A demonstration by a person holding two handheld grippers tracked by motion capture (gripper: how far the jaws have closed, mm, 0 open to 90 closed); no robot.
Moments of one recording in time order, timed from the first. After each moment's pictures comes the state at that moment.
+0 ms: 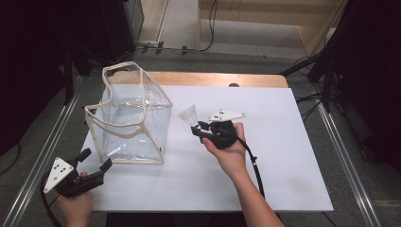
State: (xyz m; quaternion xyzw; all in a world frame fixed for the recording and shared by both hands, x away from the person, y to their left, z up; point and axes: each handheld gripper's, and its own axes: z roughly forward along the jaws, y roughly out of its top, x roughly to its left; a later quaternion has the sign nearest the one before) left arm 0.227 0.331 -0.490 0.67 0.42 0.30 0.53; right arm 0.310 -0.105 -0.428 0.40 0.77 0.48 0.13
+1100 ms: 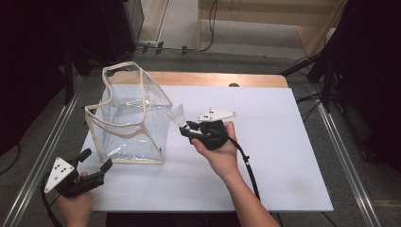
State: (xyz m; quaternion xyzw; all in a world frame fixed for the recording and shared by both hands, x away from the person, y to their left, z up) left arm 0.227 0.330 -0.490 0.67 0.42 0.29 0.53; right arm 0.302 -0.079 -0.409 0.37 0.77 0.50 0.12
